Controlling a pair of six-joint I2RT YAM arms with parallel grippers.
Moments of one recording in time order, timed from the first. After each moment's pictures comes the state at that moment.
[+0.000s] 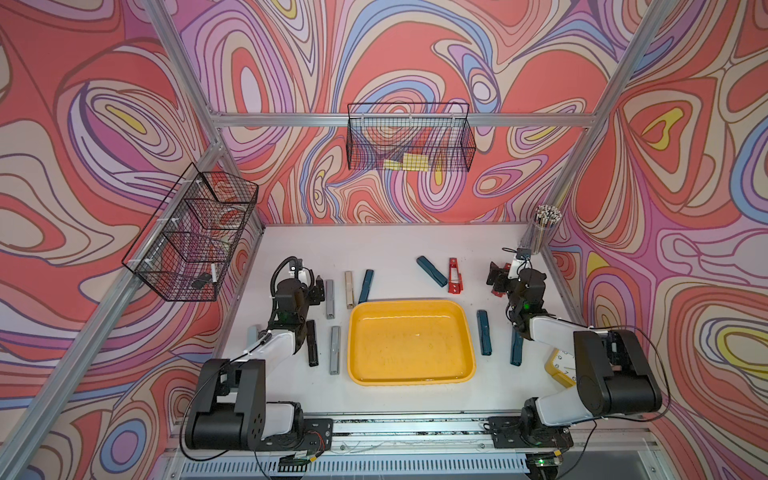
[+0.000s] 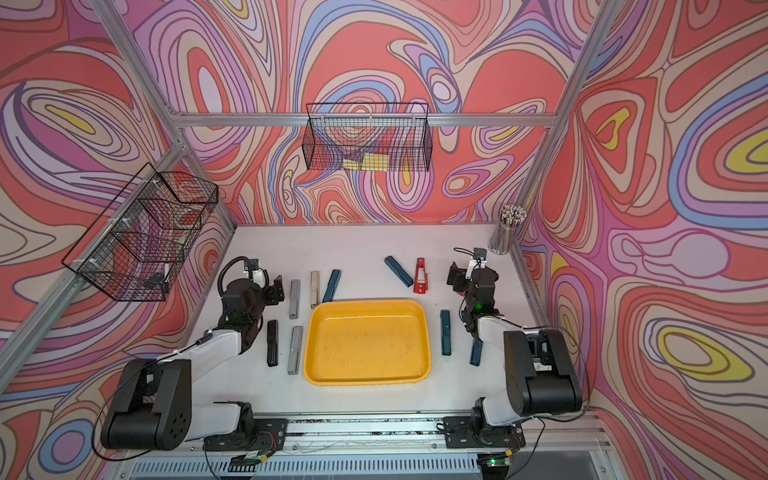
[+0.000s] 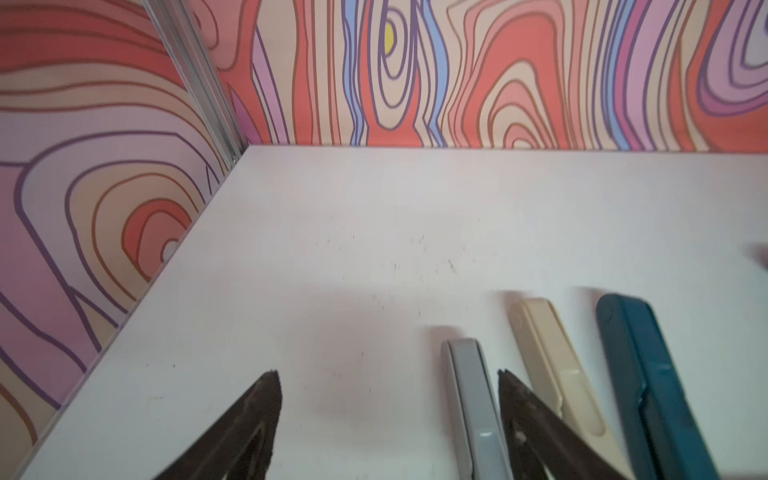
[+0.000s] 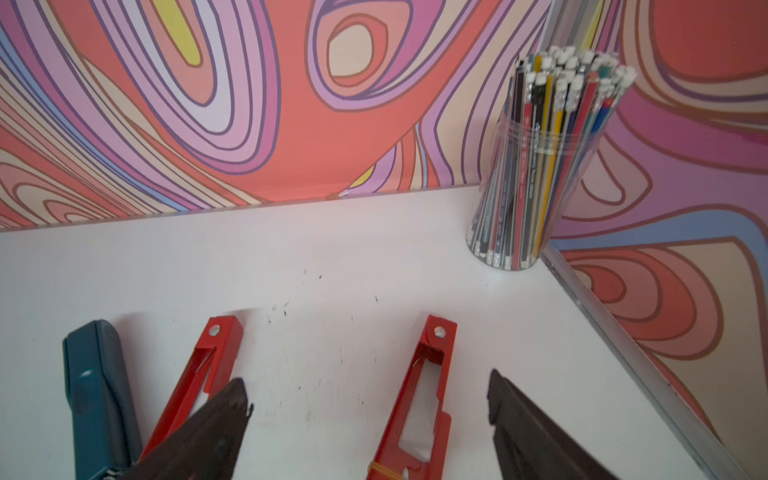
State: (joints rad) left arm -0.02 1.30 0.54 0.44 -0.10 -0.07; right arm 0.01 1.47 0.62 0.58 0.12 0.05
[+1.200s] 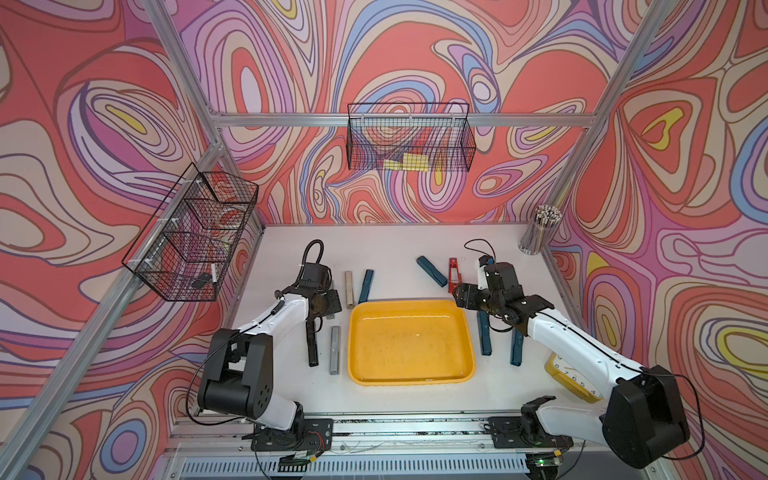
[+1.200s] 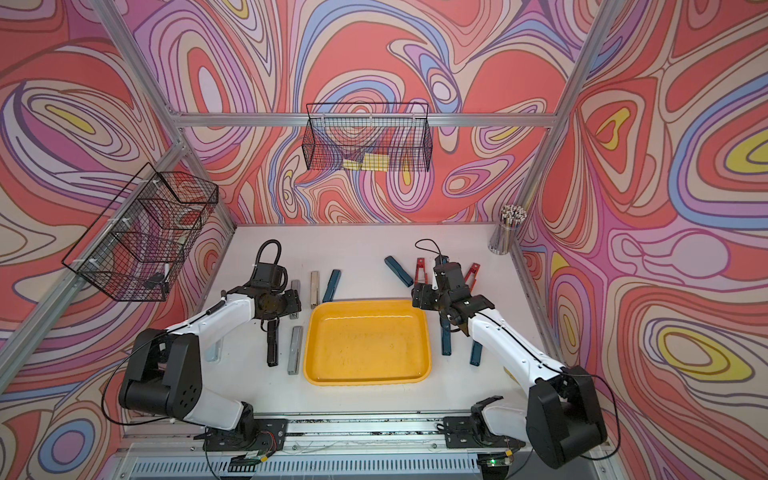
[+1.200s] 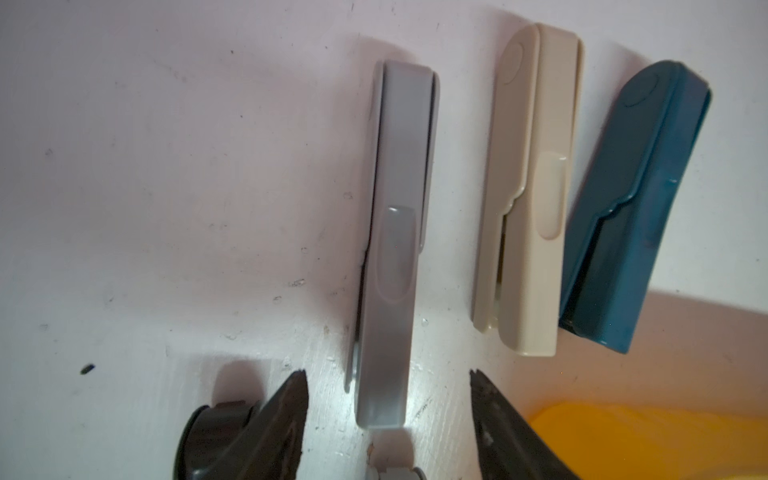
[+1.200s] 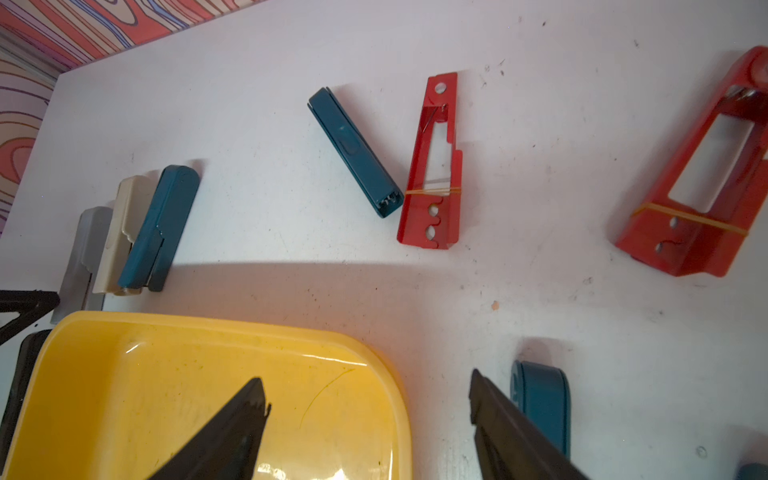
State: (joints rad) left arm -0.16 1.53 0.89 -0.46 -0.02 -0.45; right arm 0.35 1.27 0.84 -0.37 -0.05 0.40
